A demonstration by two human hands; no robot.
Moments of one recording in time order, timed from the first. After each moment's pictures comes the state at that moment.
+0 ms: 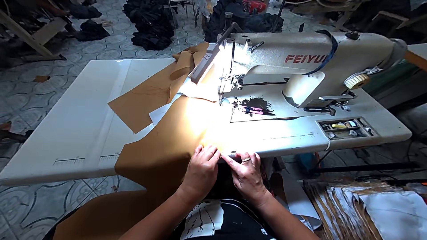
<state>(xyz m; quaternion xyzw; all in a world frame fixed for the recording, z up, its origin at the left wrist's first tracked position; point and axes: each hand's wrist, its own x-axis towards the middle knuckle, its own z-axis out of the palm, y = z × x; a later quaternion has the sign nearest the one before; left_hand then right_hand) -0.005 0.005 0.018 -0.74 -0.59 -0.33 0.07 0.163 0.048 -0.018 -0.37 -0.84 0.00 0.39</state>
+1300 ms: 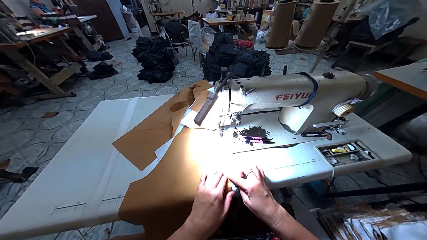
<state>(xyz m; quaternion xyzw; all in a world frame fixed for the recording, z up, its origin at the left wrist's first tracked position) -0.010 0.029 0.019 -0.75 -0.58 -0.30 0.07 0.163 0.090 0.015 -0.36 -0.87 0.04 0.34</state>
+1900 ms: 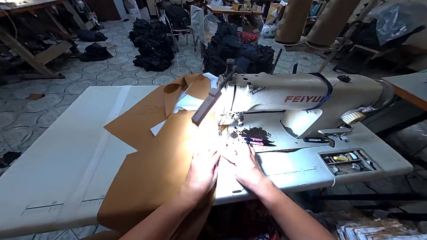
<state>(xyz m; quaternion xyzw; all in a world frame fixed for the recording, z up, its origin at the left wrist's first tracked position) -0.034 0.099 0.027 -0.74 -0.61 -0.29 0.01 0.138 0.160 0.046 -0.39 -0.90 0.12 0.17</state>
